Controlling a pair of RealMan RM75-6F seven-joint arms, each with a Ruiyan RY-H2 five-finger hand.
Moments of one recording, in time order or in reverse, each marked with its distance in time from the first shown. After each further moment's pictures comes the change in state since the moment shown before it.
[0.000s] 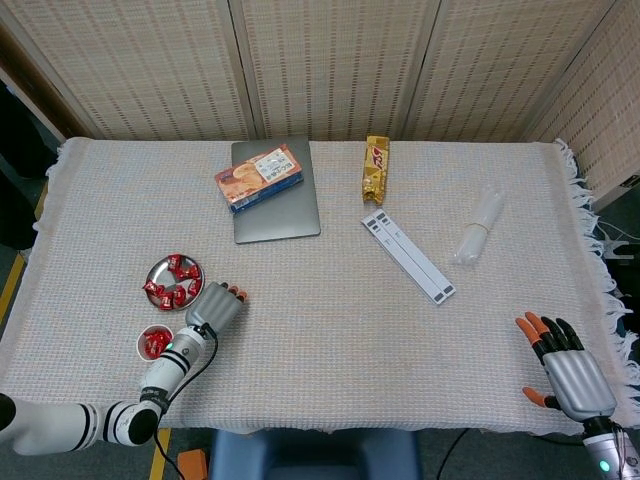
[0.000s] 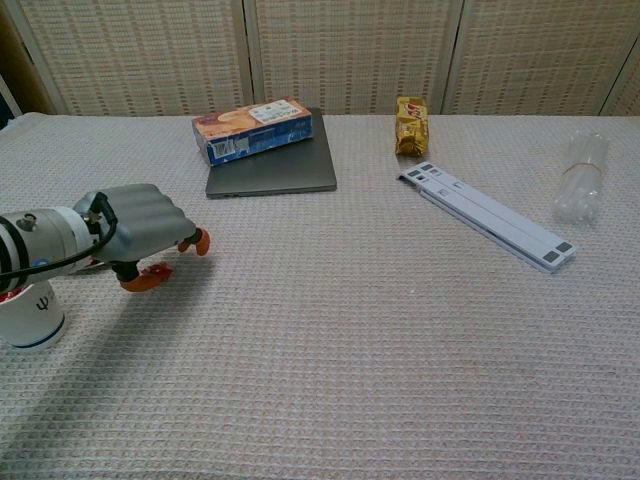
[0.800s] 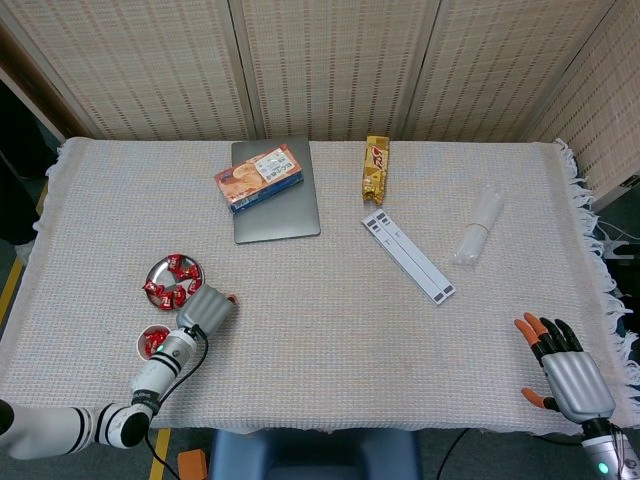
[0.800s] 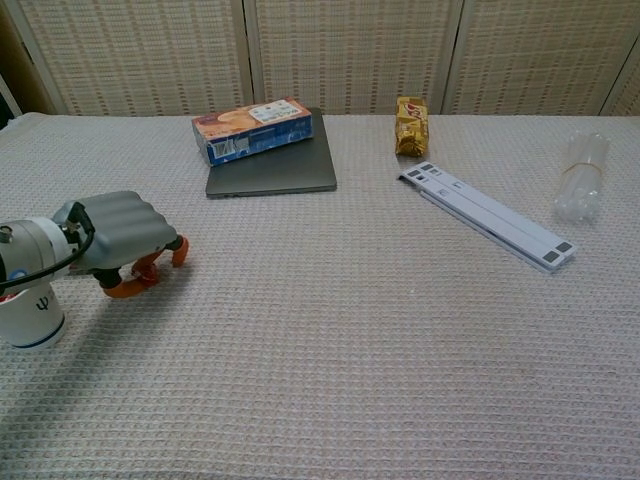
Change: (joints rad) left arm 0.035 -0.013 0.034 0.068 0.081 0.011 -0.101; right arm -0.005 -0.005 -0.003 -0.002 -0.007 0.010 -0.014
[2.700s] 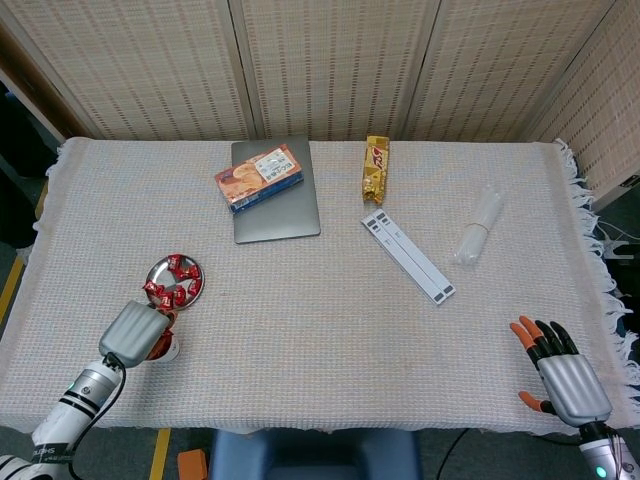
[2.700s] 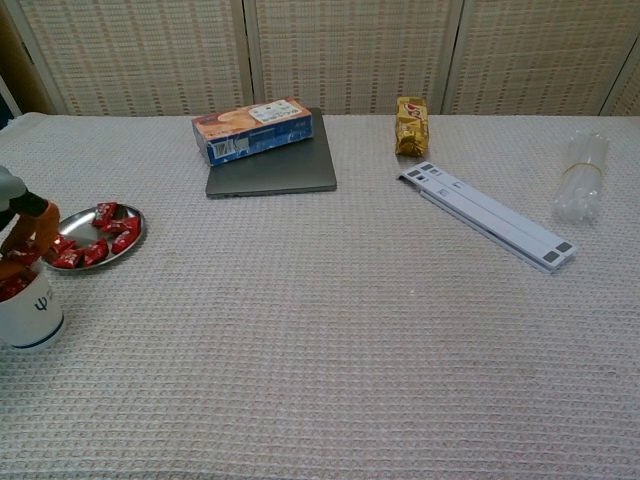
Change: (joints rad) left arm 0.287 0.385 0.044 -0.296 0.408 0.175 -0.343; right arm -0.005 -0.003 -0.012 -0.001 -0.027 0.009 -0.008
